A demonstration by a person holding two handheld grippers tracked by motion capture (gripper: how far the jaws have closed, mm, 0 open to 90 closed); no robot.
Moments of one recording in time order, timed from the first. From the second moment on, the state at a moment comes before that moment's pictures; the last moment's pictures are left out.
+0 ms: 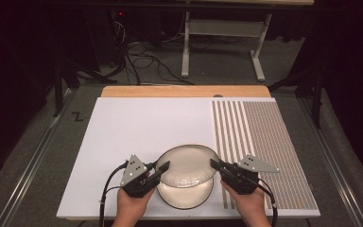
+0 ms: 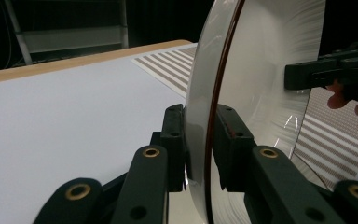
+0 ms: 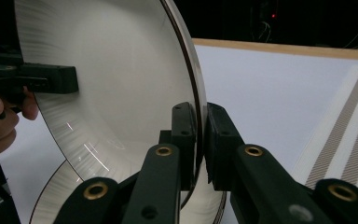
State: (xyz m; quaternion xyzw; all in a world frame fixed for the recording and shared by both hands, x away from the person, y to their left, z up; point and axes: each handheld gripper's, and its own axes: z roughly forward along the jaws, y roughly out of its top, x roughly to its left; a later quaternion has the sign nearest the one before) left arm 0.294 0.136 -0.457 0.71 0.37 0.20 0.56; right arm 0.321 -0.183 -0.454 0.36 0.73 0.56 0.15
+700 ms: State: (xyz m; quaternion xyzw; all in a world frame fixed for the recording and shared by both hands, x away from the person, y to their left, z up) left arm 0.331 0.081 -0.439 0.71 0.37 0.19 0.56; right arm 0.331 -0.229 -0.427 0.38 0.71 0.55 0.21
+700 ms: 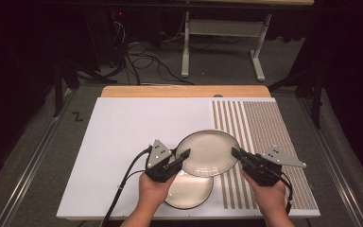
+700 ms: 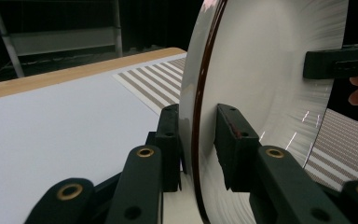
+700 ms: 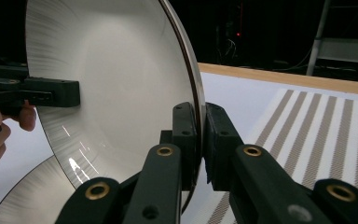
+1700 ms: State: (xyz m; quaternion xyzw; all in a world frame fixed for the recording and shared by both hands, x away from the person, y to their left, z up) left arm 0.376 -0.016 -0.433 0.76 0.36 0.19 0.51; right arm 0.350 -0.310 -0.429 0.43 0.68 0.54 0.24
